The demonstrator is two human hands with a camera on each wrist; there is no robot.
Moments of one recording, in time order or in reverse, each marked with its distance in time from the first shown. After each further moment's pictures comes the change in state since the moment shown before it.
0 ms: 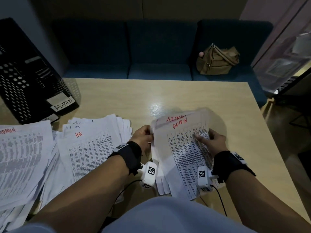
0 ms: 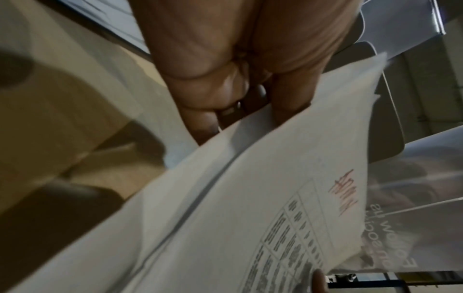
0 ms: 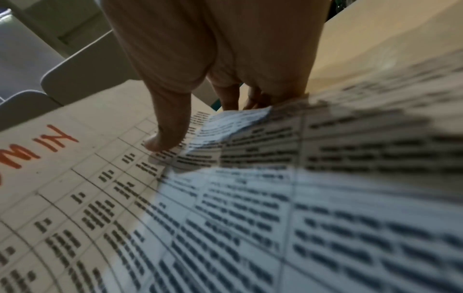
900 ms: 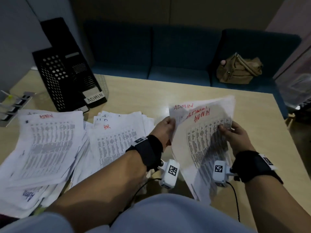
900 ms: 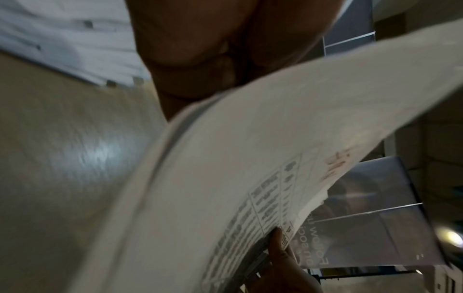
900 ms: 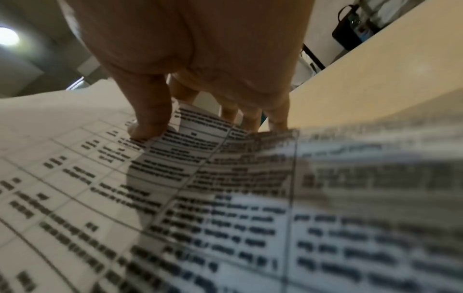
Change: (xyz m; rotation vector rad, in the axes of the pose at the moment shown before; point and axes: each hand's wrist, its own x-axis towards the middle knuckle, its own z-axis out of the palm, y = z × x) left_hand -0.049 0.047 -0.007 -0.083 -0.081 0.054; right_hand -0.046 -0.078 0.011 0.339 -0.160 -0.283
